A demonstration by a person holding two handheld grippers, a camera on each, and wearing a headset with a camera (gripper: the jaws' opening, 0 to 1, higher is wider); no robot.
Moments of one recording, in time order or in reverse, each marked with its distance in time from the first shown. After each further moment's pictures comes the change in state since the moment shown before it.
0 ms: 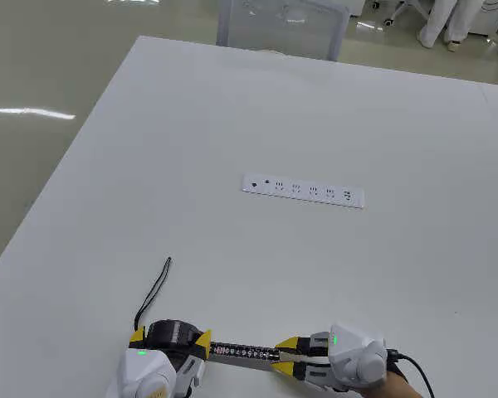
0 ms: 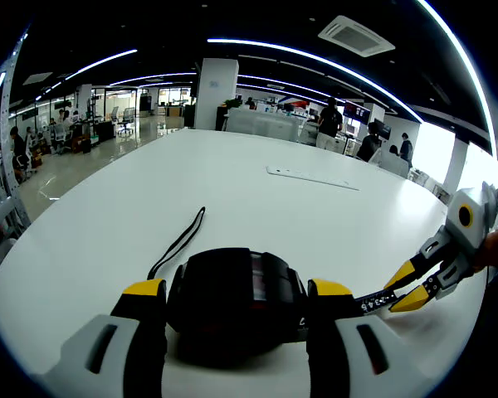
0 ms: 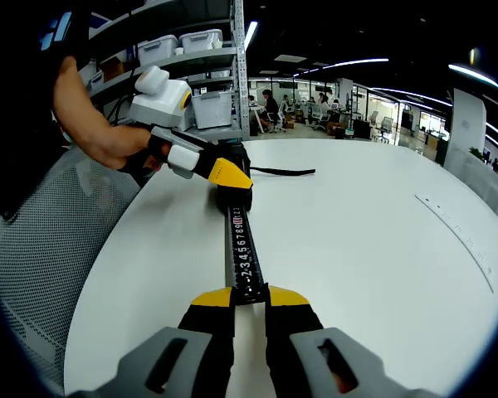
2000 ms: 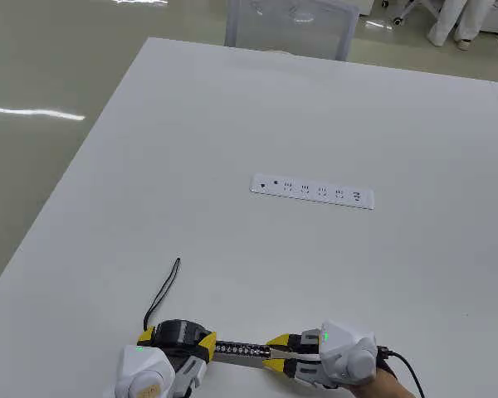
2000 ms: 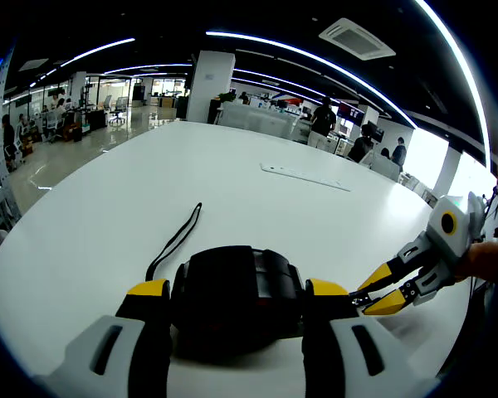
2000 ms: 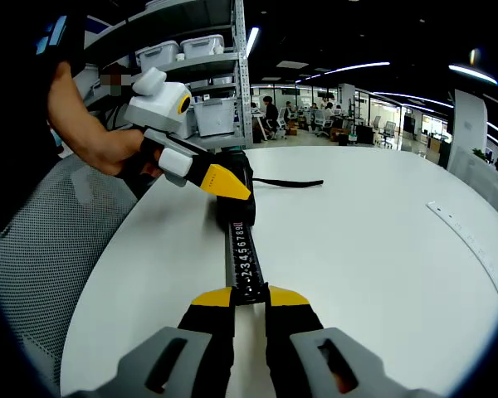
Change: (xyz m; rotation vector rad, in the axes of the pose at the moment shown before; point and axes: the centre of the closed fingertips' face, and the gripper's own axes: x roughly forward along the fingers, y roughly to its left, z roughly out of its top) left arm -0.002 0.002 0.000 -0.041 0.032 -0.071; right arm 0.027 0.002 0.018 0.004 -0.042 0.021
